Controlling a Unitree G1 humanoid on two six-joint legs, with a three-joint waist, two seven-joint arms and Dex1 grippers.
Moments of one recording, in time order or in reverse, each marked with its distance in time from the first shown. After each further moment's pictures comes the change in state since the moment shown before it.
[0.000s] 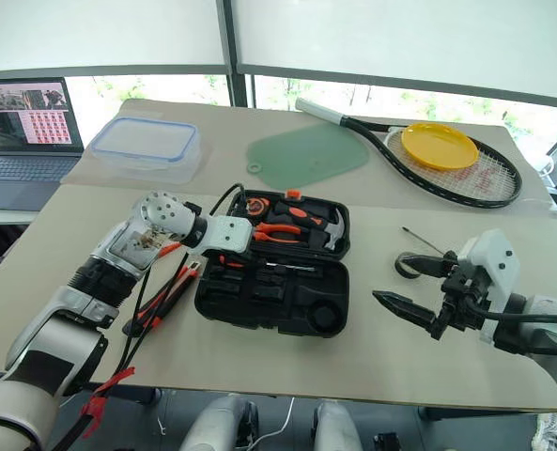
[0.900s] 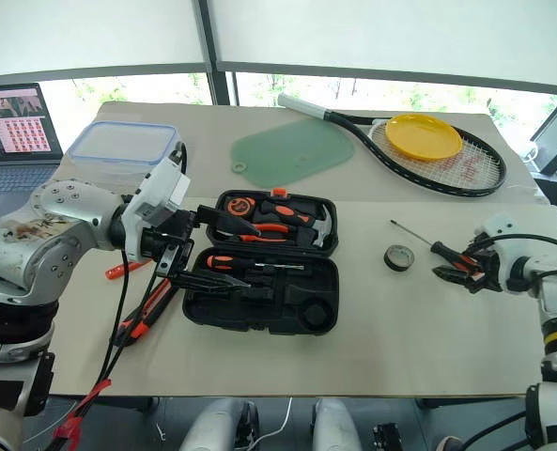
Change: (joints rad) left arm 0.159 0.222 0.301 -0.772 -0.671 0.733 0.024; right arm -0.778 -0.029 0.526 1.364 -0.627 -0.457 0.212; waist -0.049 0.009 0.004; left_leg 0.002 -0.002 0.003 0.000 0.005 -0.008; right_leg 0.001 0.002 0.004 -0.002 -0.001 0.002
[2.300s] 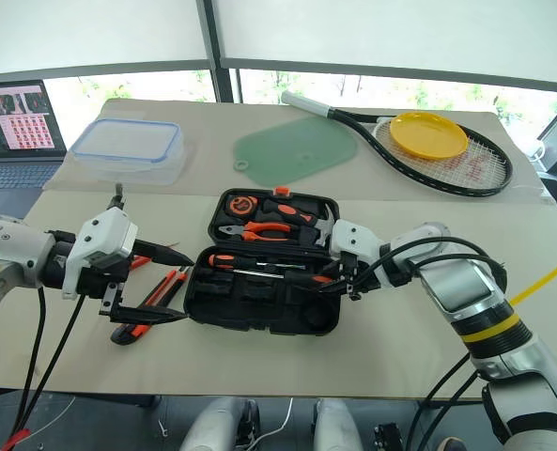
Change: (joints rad) left arm 0.354 0.344 0.139 -0.095 -0.008 -0.102 0.008; right arm -0.012 0.142 0.379 -0.884 0.097 0.287 0.220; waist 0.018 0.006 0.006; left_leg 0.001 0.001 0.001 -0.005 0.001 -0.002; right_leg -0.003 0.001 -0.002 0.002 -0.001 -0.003
